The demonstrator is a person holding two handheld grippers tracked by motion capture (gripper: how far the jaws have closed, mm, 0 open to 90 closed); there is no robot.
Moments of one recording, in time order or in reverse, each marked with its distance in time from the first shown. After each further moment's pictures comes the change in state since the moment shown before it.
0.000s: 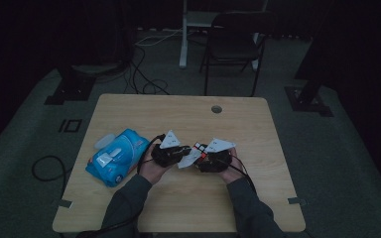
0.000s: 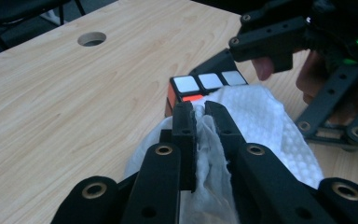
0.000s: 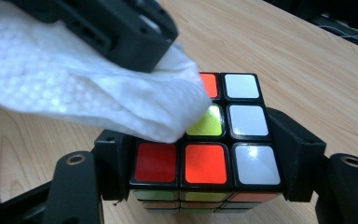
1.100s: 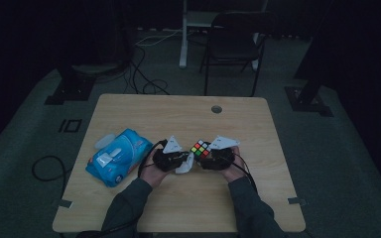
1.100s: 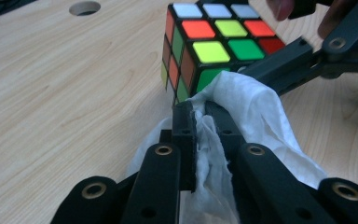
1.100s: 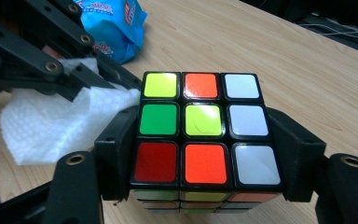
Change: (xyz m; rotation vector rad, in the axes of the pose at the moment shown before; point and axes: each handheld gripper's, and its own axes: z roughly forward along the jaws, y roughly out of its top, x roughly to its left) left arm 0.000 -0.020 0.015 0.065 0.010 -0.007; right arm -0.008 0.001 -0.005 -0.026 -0.021 0.049
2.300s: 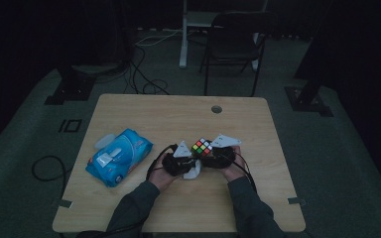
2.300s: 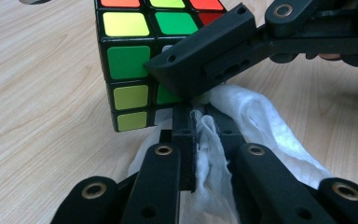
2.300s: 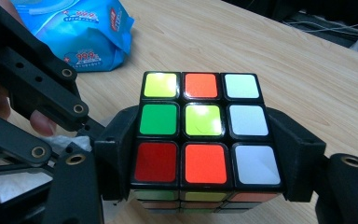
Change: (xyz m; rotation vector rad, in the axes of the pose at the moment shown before) left arm -0.020 0.003 0.022 0.026 -0.075 0.012; right arm -0.004 0.000 0.000 -0.010 -0.034 0.042
